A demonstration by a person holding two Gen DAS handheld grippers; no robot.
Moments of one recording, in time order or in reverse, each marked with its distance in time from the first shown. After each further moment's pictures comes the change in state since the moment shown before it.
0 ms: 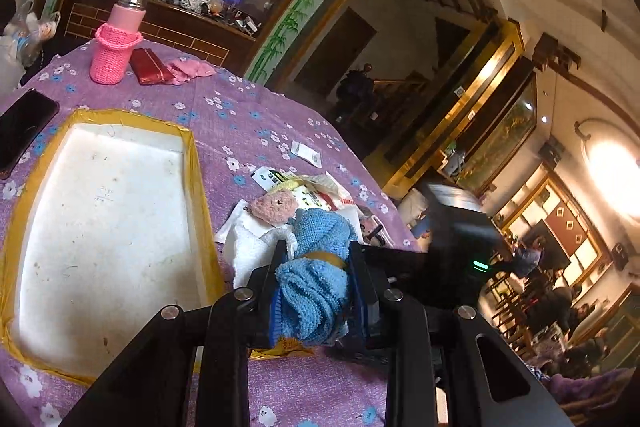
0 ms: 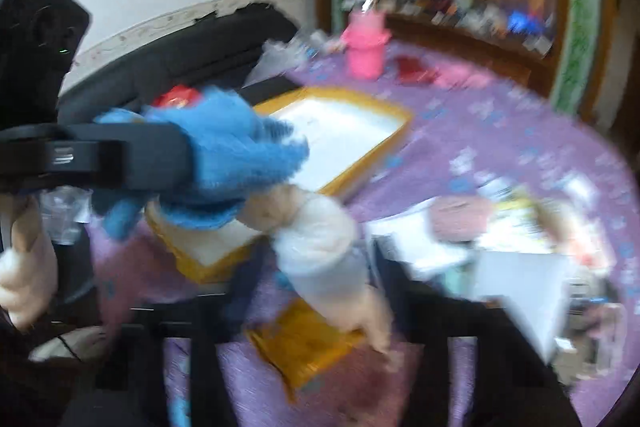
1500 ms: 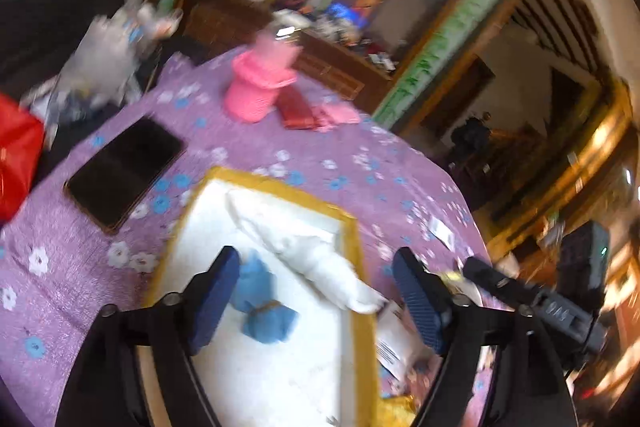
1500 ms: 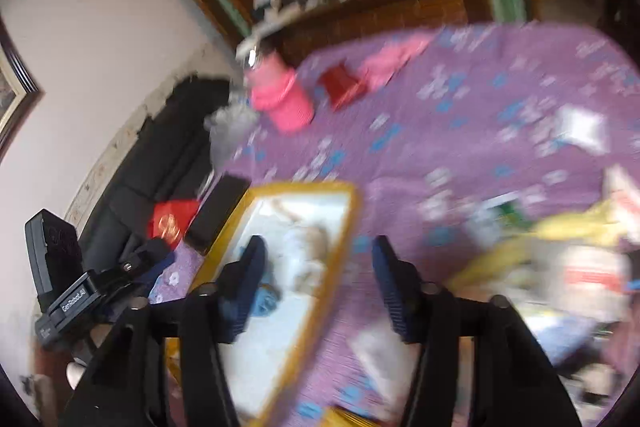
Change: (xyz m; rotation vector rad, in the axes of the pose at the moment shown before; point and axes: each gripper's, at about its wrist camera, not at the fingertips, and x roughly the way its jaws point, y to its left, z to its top) left arm 0.009 0.094 0.082 -0.202 -0.108 0.404; right arm -0.008 -0.108 0.084 0.512 -0.128 -0.012
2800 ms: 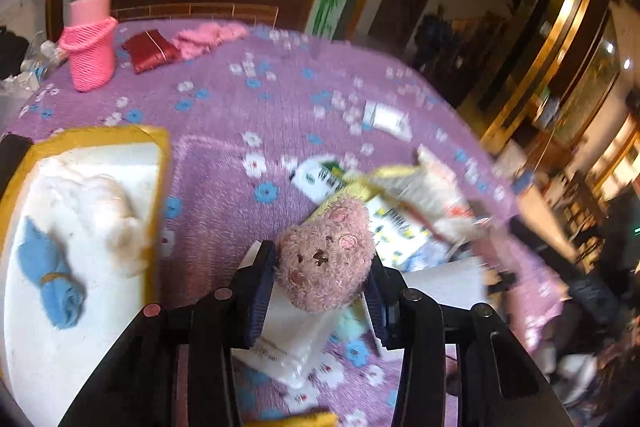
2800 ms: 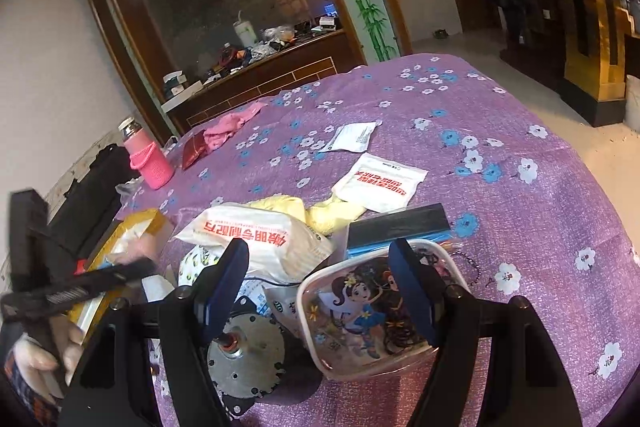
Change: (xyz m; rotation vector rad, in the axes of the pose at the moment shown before) left arm 0.115 -0.150 -0.083 0.329 0.218 -0.011; right arm -0.101 -0.176 -0.075 0.089 -0.245 -0.265
